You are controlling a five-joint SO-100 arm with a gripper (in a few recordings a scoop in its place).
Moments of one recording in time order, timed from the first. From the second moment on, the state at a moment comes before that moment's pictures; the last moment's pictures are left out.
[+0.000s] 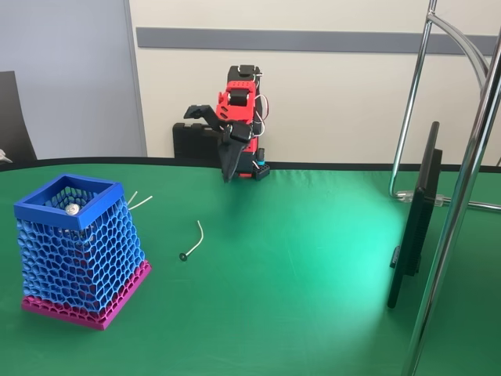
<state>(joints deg) 5.0 125.6 136.1 28.0 -27.9</state>
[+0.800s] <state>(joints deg) 11.1 103.7 117.6 30.9 -67.1</state>
